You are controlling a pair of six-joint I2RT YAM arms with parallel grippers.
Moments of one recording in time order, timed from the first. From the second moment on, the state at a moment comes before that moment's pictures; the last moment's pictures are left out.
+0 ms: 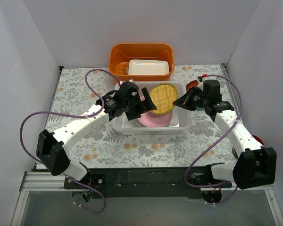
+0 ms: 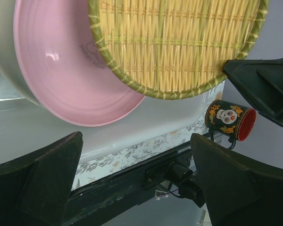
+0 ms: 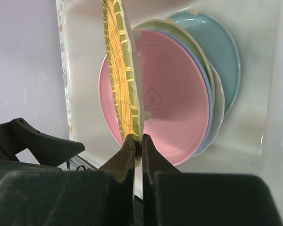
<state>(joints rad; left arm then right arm) -0.76 1.48 1.32 -0.58 0.03 -1.01 0.19 1.26 0.97 -0.32 -0.50 0.75</state>
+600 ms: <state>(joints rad) -0.76 1.48 1.32 -0.59 0.03 -1.01 0.30 1.23 0.96 -0.31 -0.46 0.79</state>
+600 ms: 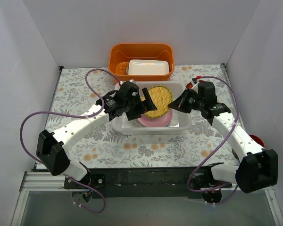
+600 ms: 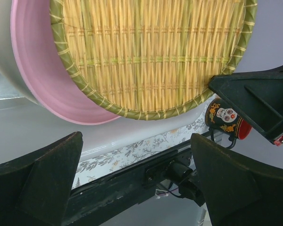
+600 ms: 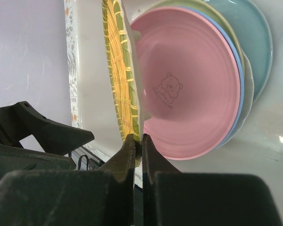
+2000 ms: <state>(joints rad) -0.76 1.48 1.32 -0.59 0.03 -1.01 0.39 1.35 0.74 -0.09 -0.44 0.83</state>
